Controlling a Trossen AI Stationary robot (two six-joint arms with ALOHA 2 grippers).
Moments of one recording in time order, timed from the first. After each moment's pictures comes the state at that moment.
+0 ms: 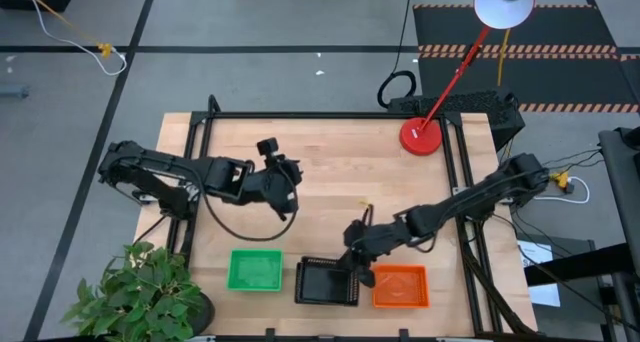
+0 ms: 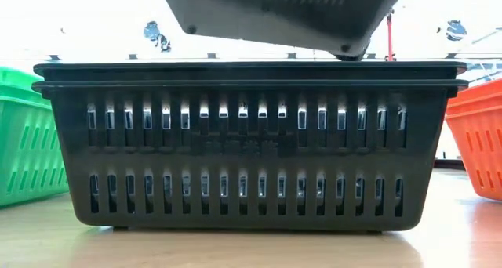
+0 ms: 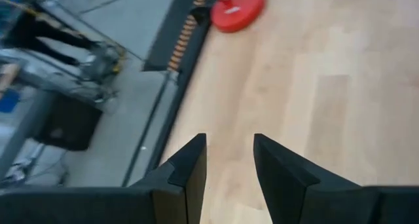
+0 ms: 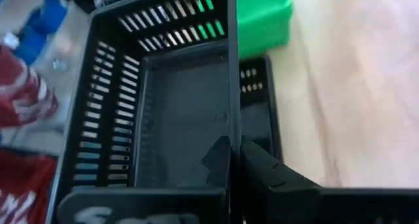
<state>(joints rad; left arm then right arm) -0.20 1.47 1.42 -0.79 -0.73 -0.02 0.38 1.55 0.94 0.01 -0.04 0.64</state>
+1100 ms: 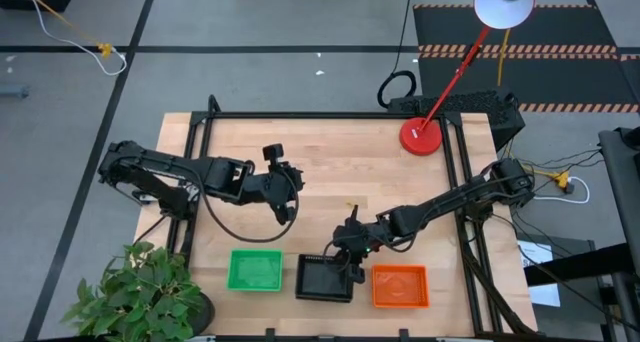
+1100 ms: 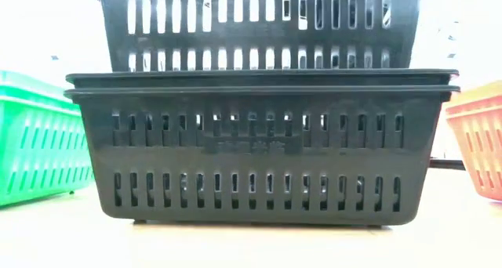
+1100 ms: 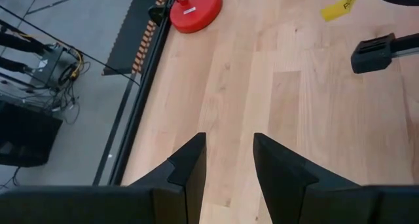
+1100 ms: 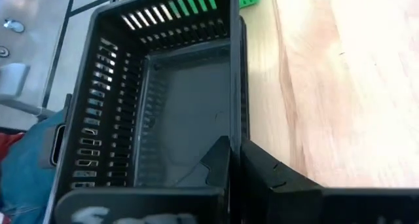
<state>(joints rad) -0.19 1.47 1.42 -0.78 -0.57 0.00 0.32 1.70 1.03 -0.10 -0.10 0.55</state>
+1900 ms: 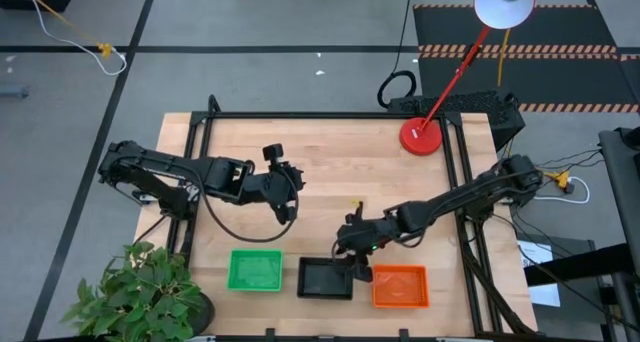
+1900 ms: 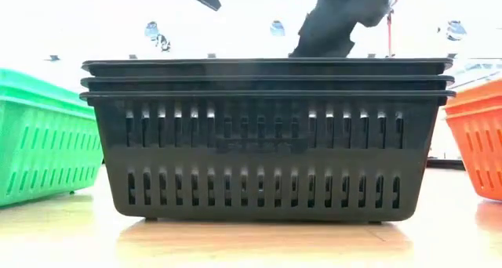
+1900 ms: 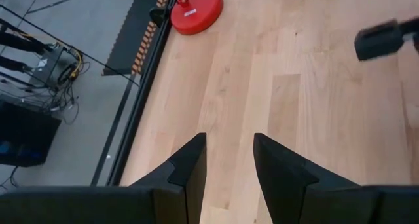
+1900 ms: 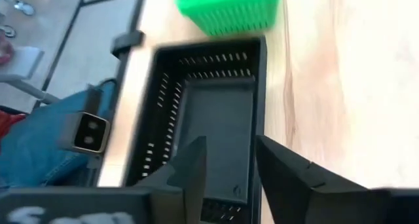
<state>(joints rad) -0.19 1.47 1.42 -0.78 -0.57 -0.01 0.32 1.63 1.03 -0.13 -0.10 0.43</state>
